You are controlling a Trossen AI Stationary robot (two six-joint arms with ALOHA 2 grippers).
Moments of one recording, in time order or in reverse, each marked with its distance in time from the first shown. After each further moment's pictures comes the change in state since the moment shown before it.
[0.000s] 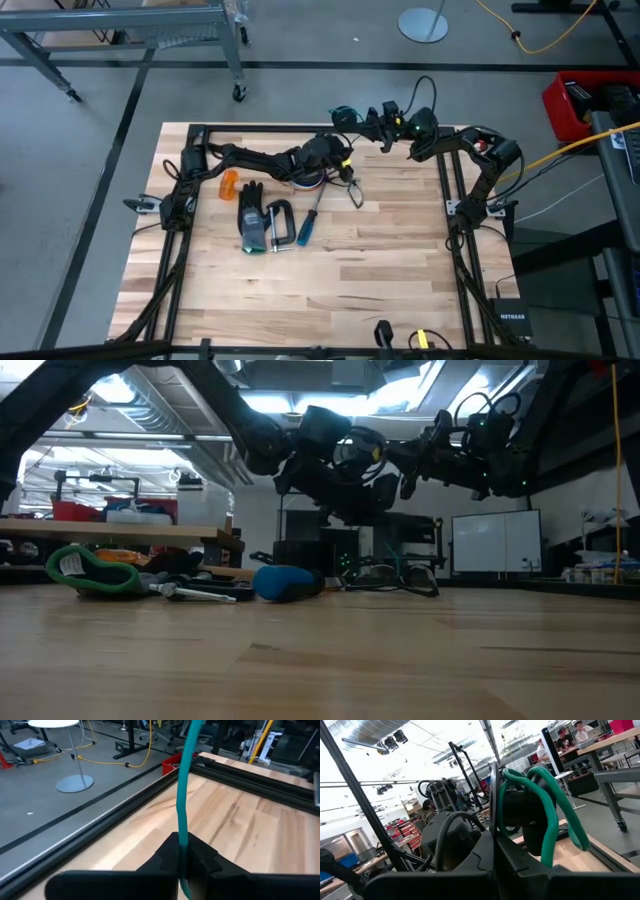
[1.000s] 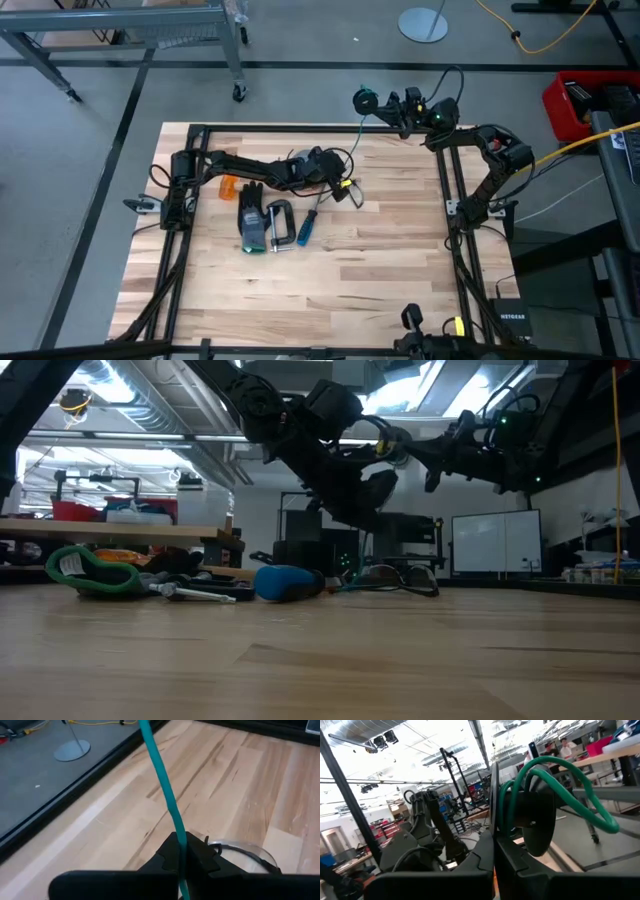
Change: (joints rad) left arm -0.112 -0.101 0.000 -0.376 -0.074 -0.009; right arm -0.216 -0.075 0.000 0.023 -0.139 0.048
